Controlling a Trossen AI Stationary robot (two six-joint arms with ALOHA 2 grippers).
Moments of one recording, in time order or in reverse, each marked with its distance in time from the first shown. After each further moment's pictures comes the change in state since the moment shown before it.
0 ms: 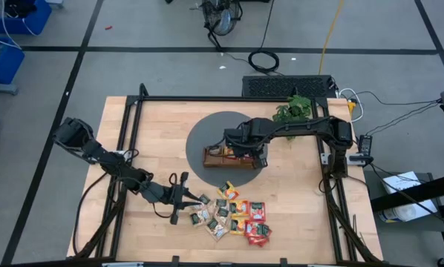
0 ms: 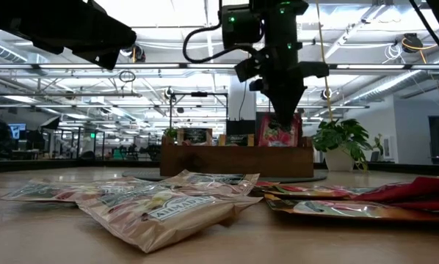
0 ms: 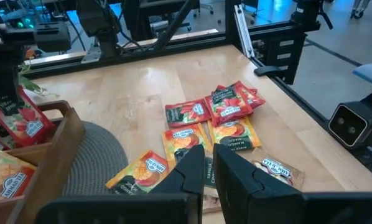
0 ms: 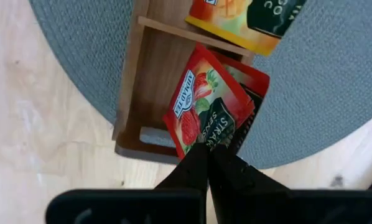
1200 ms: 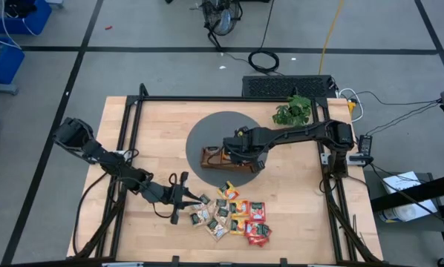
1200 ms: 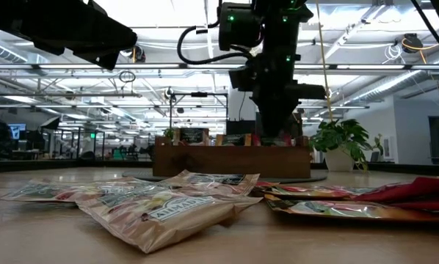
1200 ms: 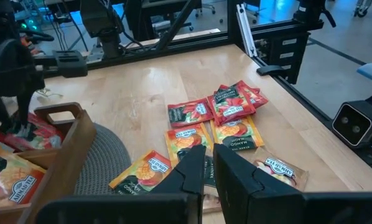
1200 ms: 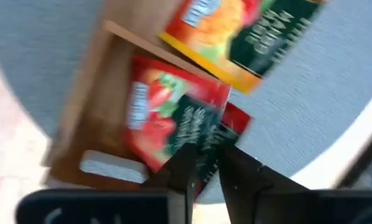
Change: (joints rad) left arm 0.000 0.000 0.000 -0.002 -0.010 0.008; right arm 0.059 -0.005 -0.100 0.214 0.144 -0.101
